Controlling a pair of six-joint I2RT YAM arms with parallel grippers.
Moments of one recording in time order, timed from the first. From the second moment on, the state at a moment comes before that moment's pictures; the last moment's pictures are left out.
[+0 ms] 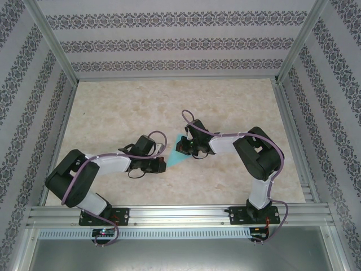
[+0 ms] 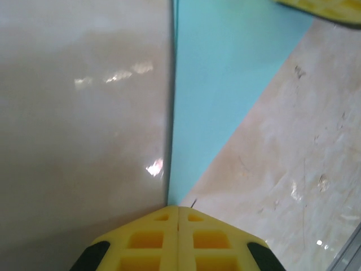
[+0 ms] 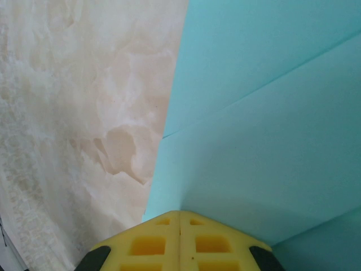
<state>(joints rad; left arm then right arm) -0.61 1.51 0.58 -0.14 0.46 -0.56 0.63 1.88 0.92 0.03 -0.40 0.84</state>
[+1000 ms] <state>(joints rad) -0.46 1.31 0.71 -0.25 0.13 -0.70 0.63 1.64 0.95 -0.26 -0.12 1.00</state>
